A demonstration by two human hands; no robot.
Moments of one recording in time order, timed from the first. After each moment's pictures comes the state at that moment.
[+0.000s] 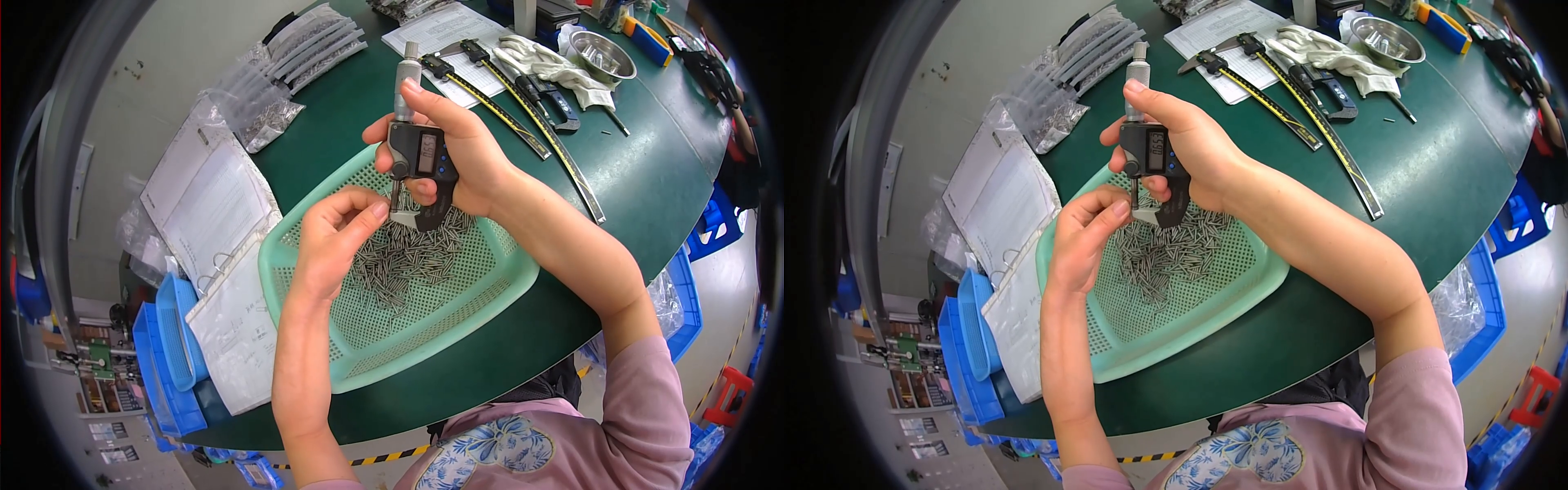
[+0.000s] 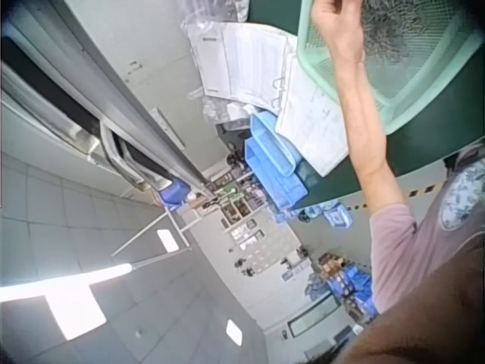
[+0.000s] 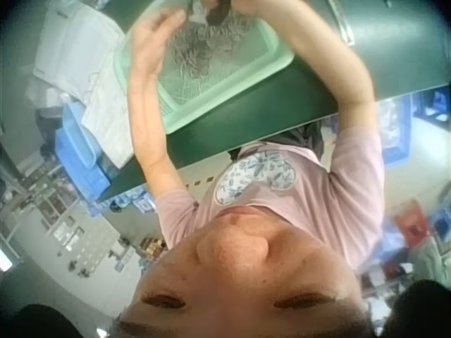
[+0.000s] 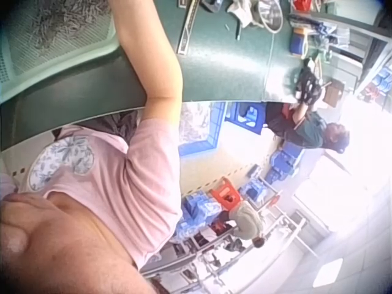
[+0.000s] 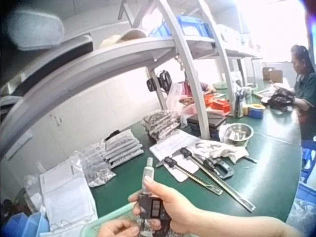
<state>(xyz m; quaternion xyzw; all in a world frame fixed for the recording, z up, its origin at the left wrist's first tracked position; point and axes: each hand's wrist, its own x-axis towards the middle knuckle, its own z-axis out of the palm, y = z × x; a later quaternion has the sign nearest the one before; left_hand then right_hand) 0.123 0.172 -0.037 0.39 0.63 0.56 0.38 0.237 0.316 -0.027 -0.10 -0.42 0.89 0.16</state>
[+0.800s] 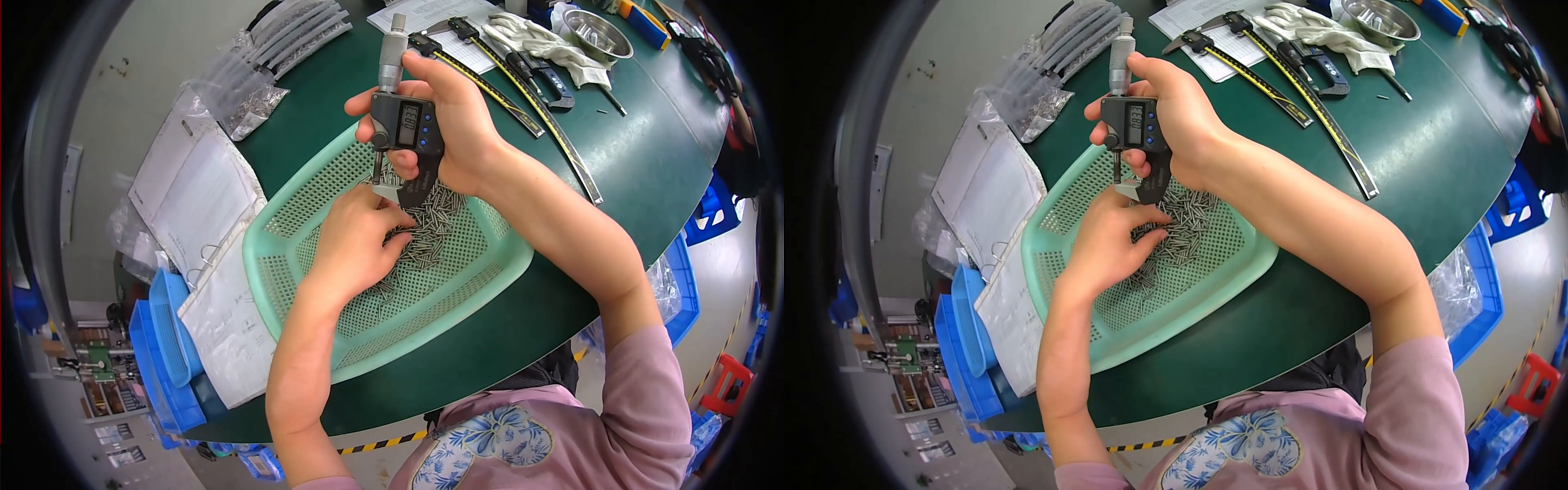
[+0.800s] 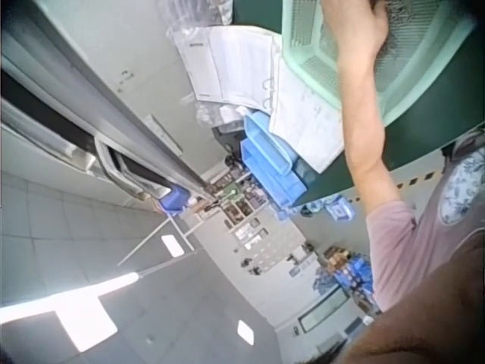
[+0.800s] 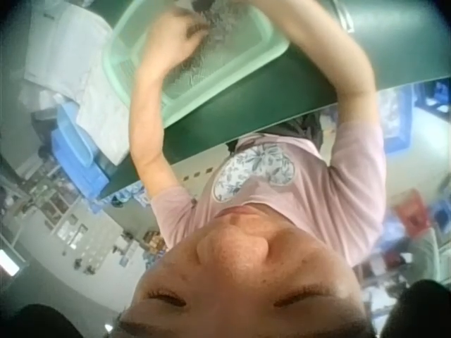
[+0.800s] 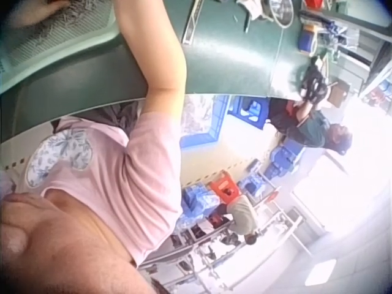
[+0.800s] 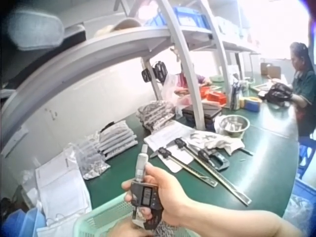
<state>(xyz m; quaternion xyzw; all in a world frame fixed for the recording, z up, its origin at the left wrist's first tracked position) 0.142 0.177 -0.053 0.69 0.69 0.21 0.09 0.238 0.319 -0.027 -0.14 -0.40 0.89 0.17</state>
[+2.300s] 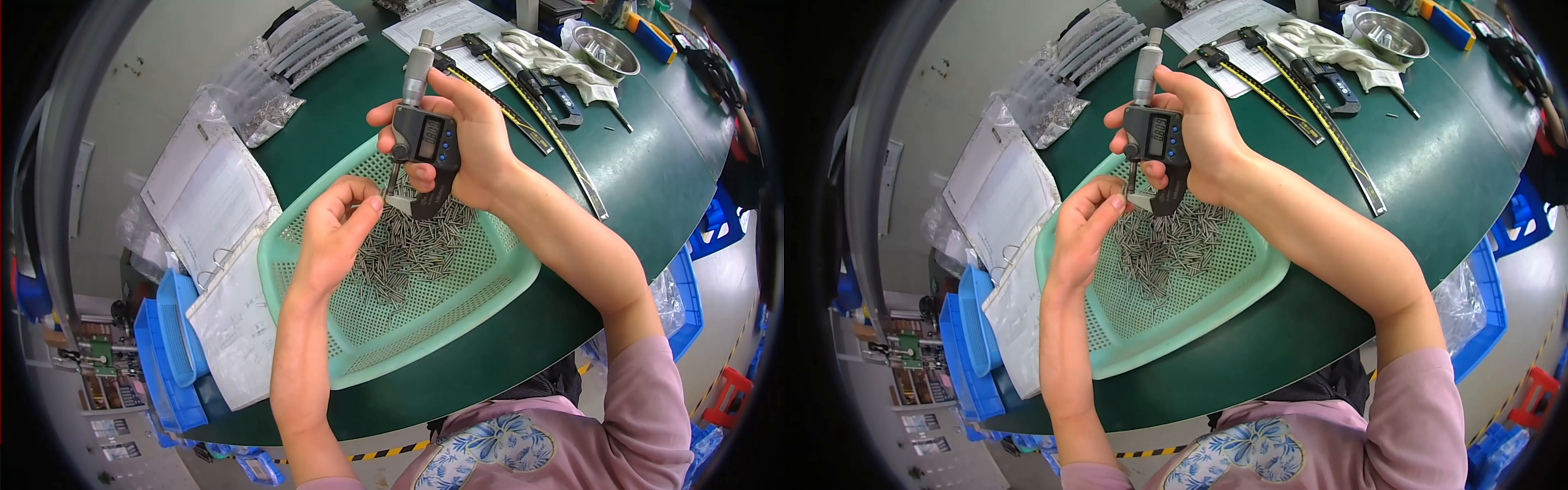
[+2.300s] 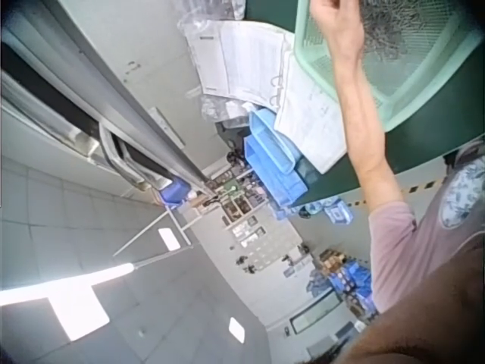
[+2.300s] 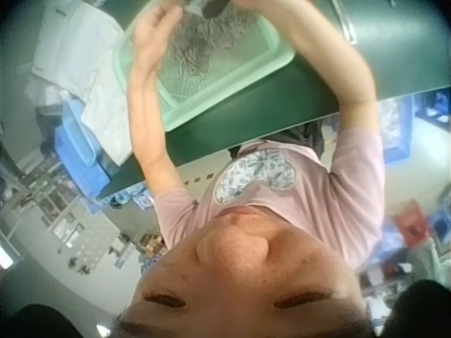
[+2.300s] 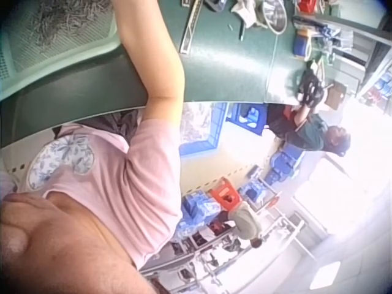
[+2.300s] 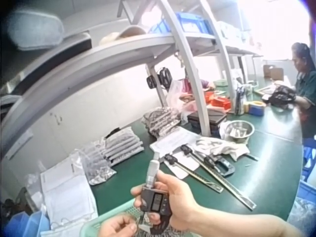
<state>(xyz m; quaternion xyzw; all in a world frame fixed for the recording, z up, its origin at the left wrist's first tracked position) 0.120 0.173 -0.042 0.43 0.64 0.54 0.35 0.237 0.319 -0.027 -0.11 -0.36 0.91 0.18</state>
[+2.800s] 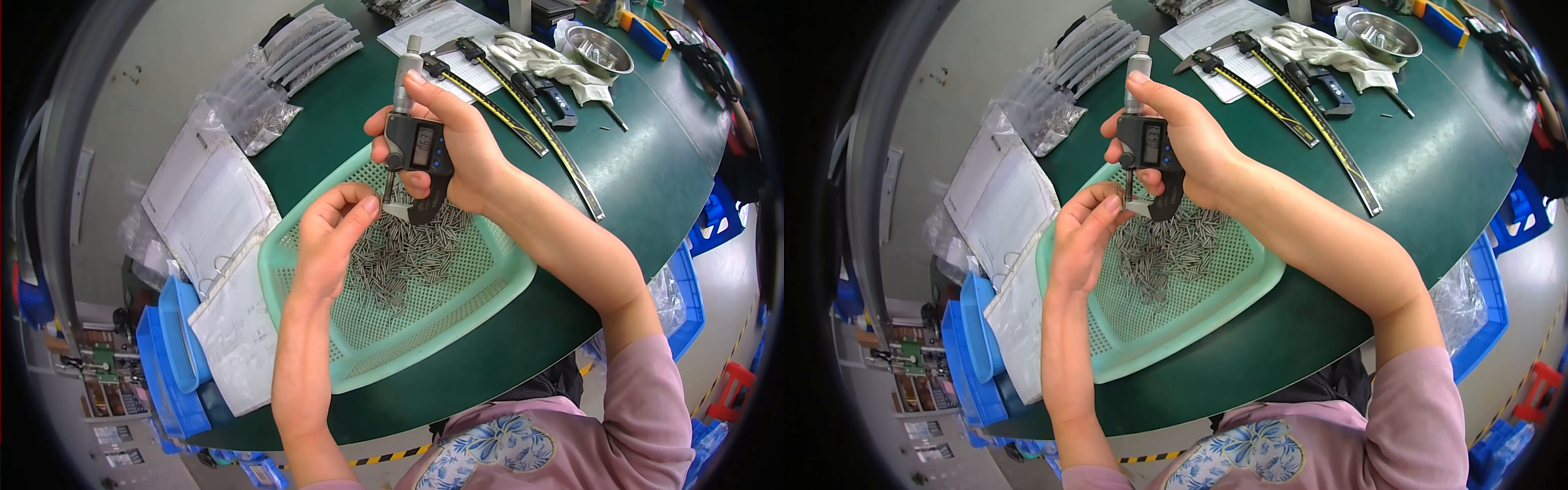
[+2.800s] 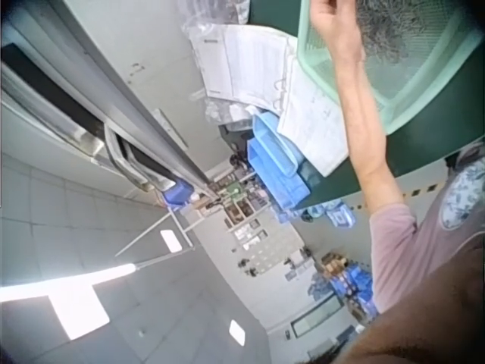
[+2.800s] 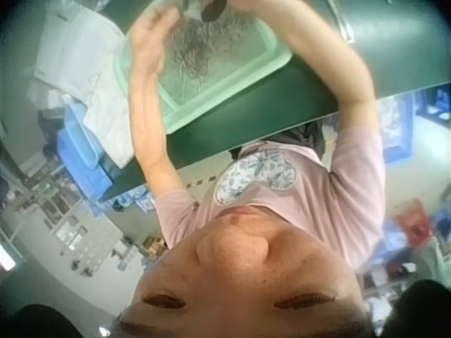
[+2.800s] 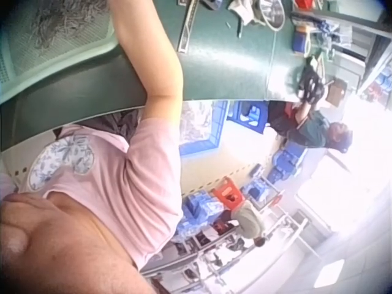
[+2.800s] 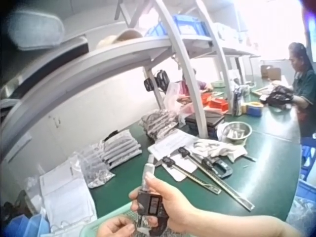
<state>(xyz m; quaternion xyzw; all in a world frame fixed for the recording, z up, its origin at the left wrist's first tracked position) 0.127 0.176 -0.038 0.36 0.60 0.61 0.38 0.236 0.316 -0.026 -0.12 -0.41 0.88 0.21</state>
